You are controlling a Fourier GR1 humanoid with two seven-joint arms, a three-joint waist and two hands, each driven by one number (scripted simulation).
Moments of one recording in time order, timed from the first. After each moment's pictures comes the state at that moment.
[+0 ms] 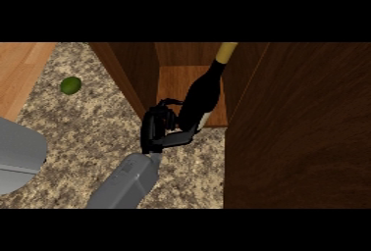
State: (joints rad) left arm -0.51 0.00 -0.44 -0.85 0.67 0.45 -0.62; right arm 0.09 -0.05 -0.08 -2.28 -0.25 0.31 0.33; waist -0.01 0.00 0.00
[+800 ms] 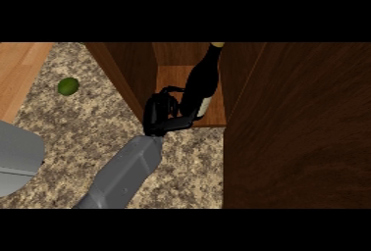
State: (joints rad) left arm -0.71 0.00 -0.46 -0.58 0.90 0.32 -0.71; right arm 0.08 -0.04 -0.06 -2.27 -0.24 0.31 0.33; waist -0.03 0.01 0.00
